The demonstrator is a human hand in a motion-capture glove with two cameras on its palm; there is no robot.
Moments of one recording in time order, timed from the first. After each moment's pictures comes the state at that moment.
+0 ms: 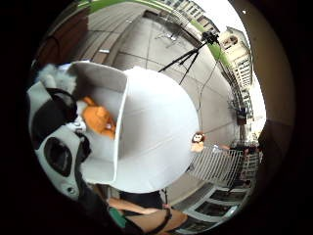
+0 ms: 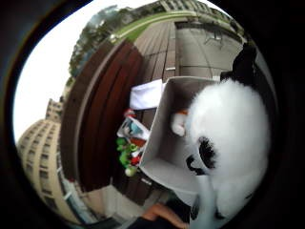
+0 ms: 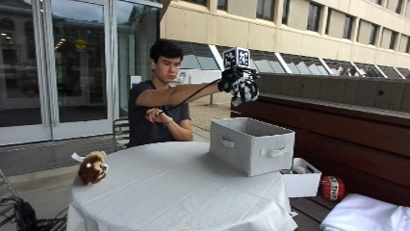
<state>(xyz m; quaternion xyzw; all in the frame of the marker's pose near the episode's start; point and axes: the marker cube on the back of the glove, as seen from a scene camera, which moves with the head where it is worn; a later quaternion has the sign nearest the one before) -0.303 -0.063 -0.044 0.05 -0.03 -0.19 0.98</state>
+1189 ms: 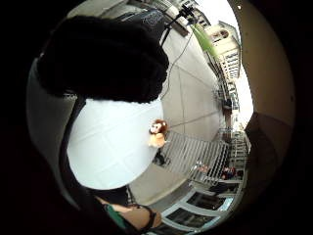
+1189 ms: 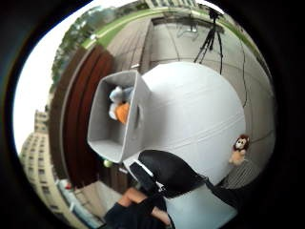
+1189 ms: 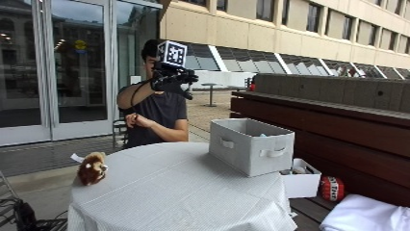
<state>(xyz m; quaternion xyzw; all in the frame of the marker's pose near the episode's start) 0.002 -0.089 -0.024 0.00 0.06 -0.11 0.99</state>
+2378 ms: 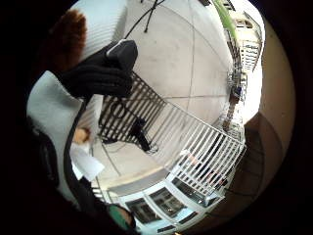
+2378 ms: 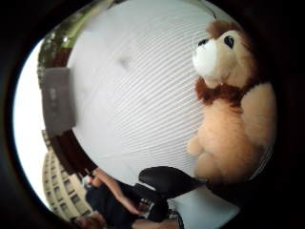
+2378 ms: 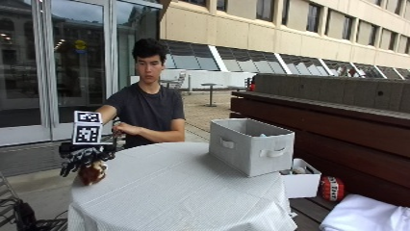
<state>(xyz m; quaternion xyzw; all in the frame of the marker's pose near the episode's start) 0.291 -0.035 0.236 -0.21 0.05 -0.08 0.97</state>
